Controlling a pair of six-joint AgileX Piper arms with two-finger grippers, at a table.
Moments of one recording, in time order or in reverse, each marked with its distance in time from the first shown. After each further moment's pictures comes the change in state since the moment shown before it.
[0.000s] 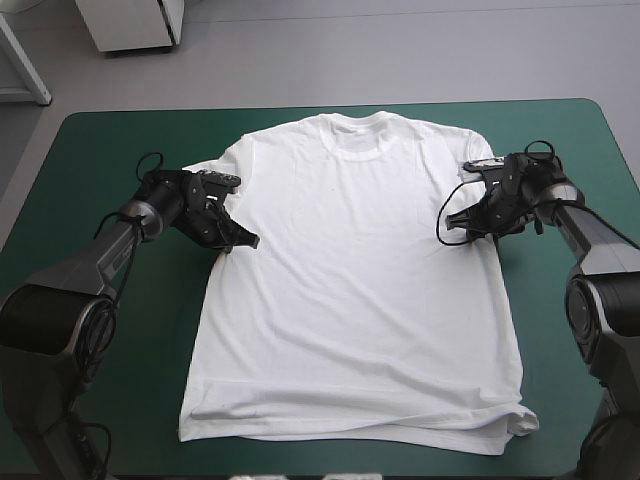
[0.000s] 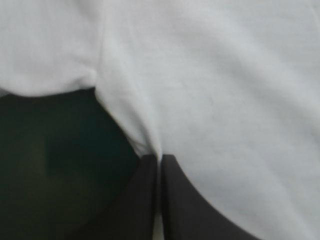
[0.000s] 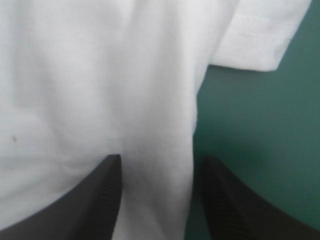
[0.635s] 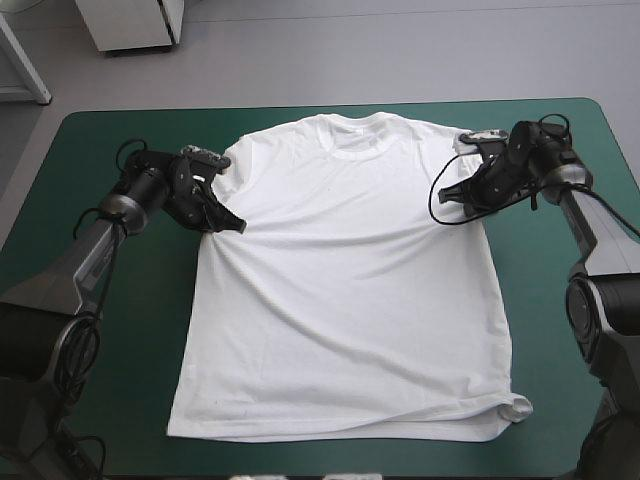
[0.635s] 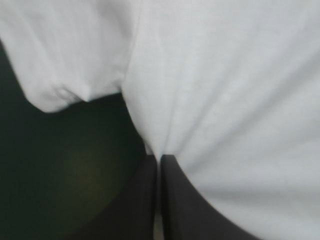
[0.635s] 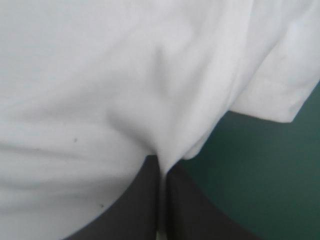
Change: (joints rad) left arm -0.003 -0.098 -0.073 0.113 0.079 -0.007; right arm -0.009 0.001 -0.196 0.138 0.160 -0.082
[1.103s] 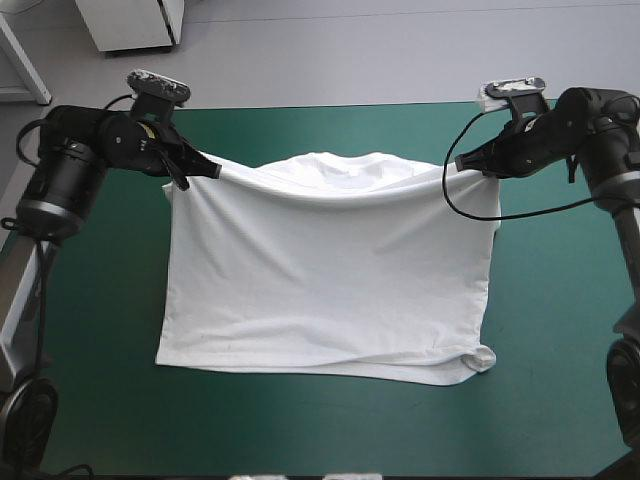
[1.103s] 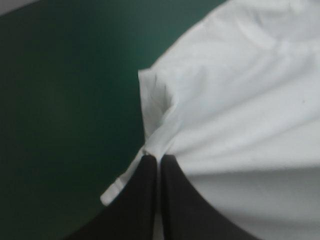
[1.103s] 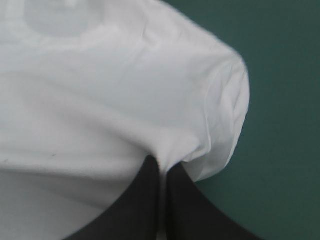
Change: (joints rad) left arm 0.002 -0.232 -0.237 0.008 0.109 -0.002; right arm 0.000 -0.288 -0.062 0.005 0.091 0.000
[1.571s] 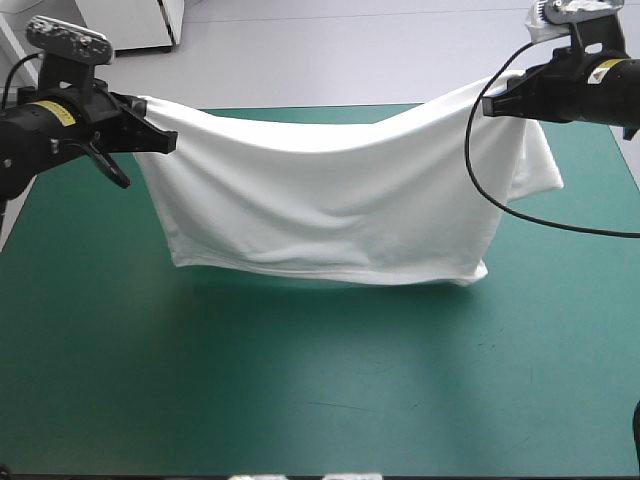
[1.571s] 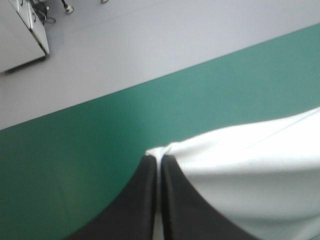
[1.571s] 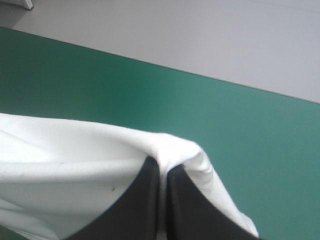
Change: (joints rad) left arm 0.000 -0.234 -0.113 -0.024 -0.003 0.000; right arm 0.000 -0.176 -0.277 0.048 0.028 0.000
